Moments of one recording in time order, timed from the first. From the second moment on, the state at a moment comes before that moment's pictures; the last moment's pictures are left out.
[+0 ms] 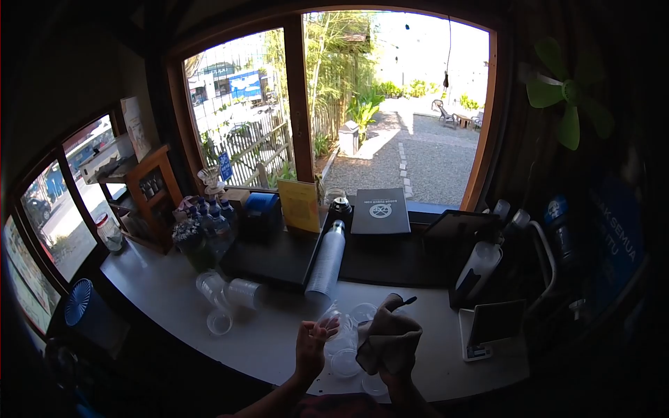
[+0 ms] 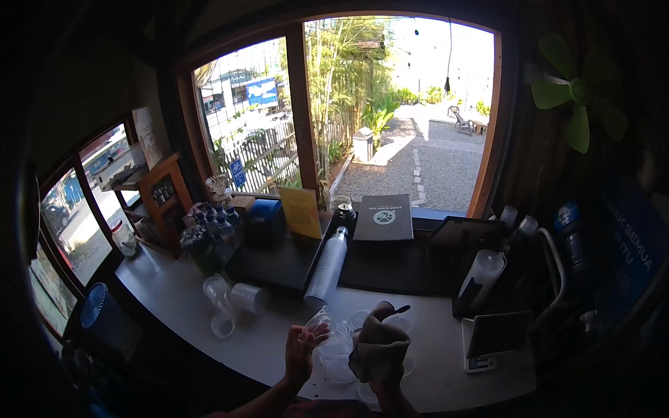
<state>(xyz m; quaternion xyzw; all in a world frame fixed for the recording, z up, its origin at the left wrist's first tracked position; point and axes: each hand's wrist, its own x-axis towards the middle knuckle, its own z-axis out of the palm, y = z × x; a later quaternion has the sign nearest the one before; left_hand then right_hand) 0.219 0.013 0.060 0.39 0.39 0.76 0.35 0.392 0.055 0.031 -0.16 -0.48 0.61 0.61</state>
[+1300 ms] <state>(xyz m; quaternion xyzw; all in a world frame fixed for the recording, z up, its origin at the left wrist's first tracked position) 0.216 -0.002 0.040 0.75 0.49 0.44 0.05 0.377 0.049 0.056 -0.33 -0.48 0.65 0.49</state>
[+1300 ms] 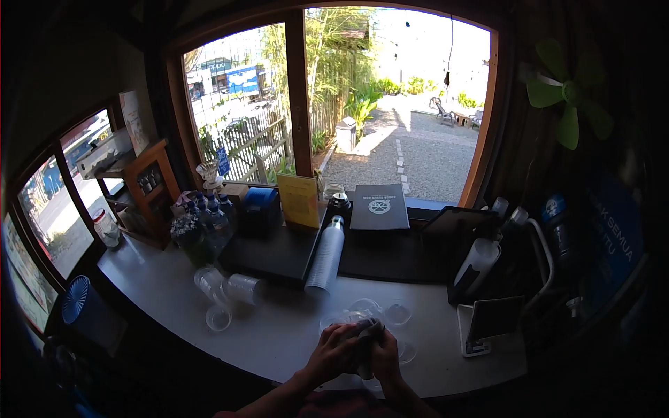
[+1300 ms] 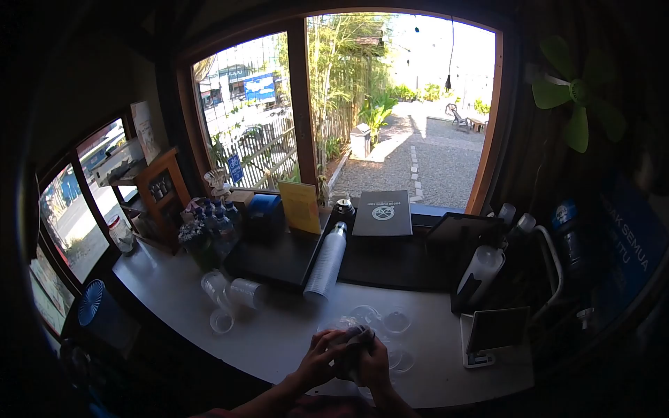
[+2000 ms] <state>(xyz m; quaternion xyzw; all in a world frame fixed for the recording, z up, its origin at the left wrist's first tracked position) 0.219 0.002 0.079 0.58 0.58 0.44 0.35 0.376 0.035 0.046 -0.22 -0.38 0.73 0.51</state>
